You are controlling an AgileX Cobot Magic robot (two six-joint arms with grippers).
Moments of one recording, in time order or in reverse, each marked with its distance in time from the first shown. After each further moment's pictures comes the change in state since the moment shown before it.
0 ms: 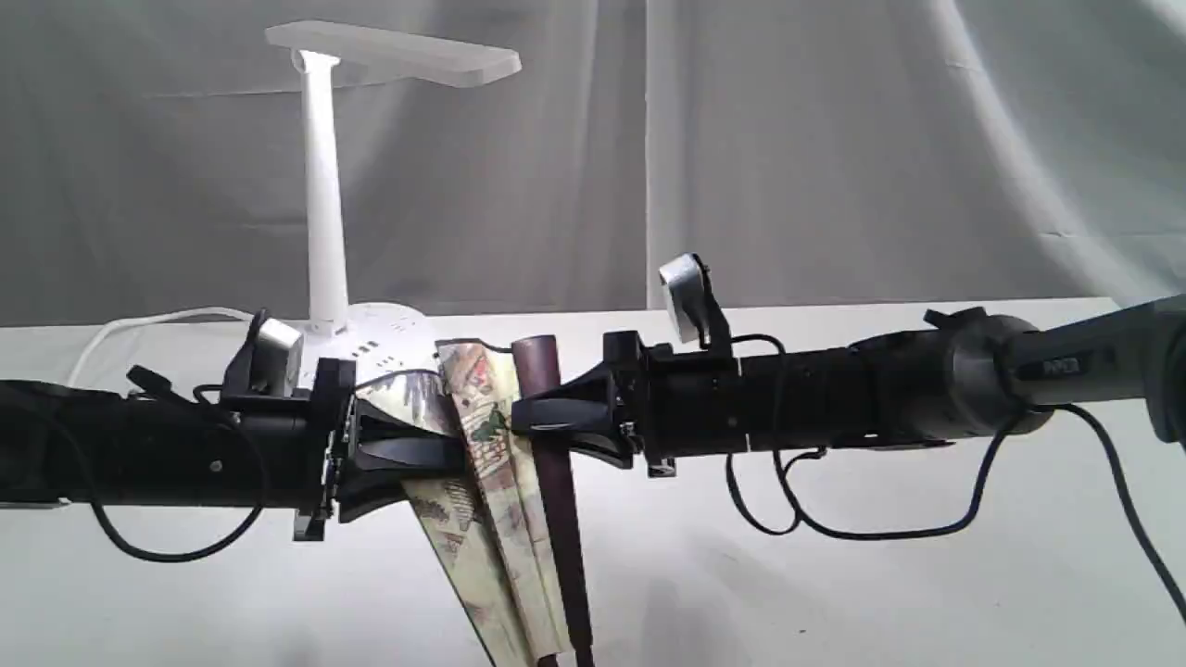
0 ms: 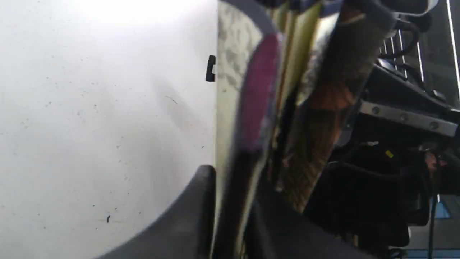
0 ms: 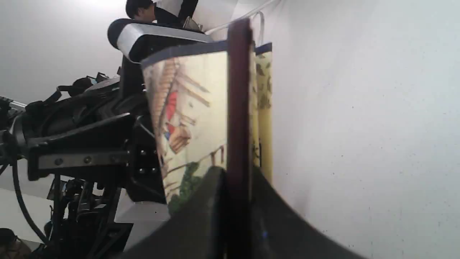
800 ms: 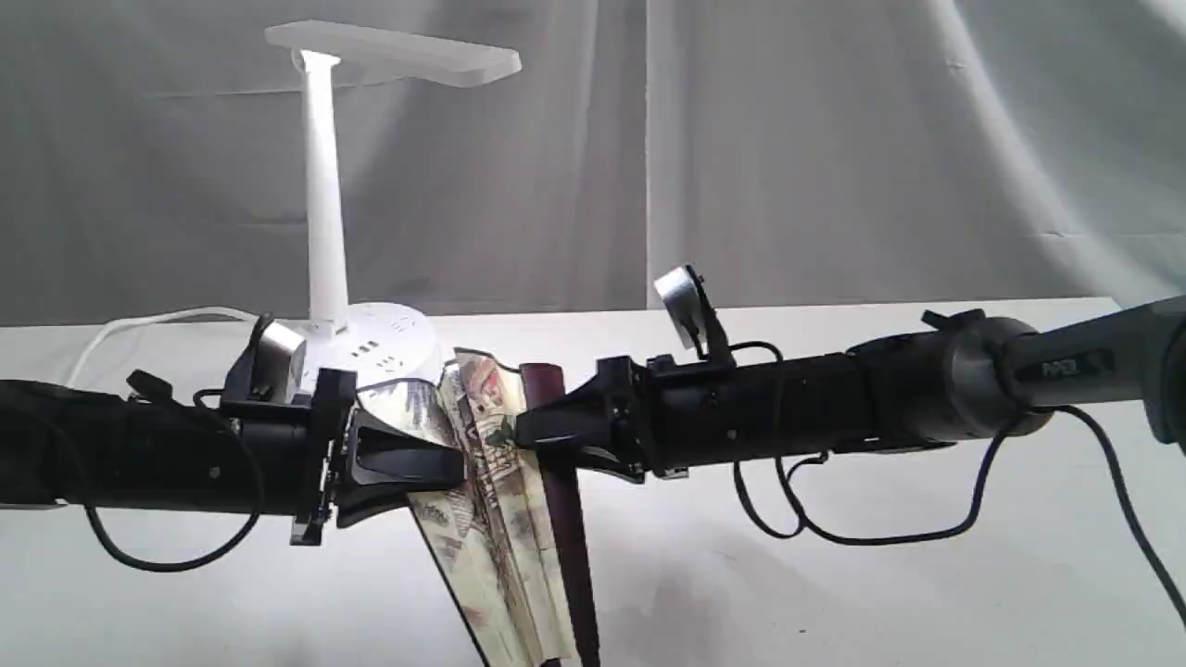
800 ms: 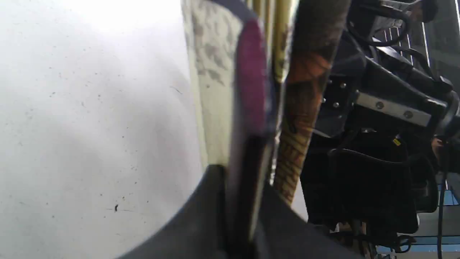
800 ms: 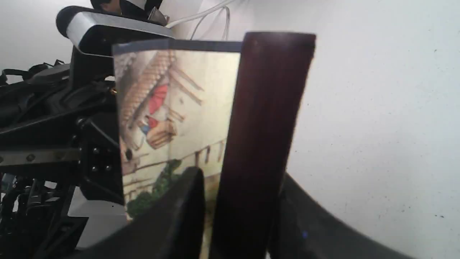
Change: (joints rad) left arm 0.000 0.000 0.000 0.039 0.003 0.021; right arm 0.000 0.002 0.000 -0.047 -0.074 -0.056
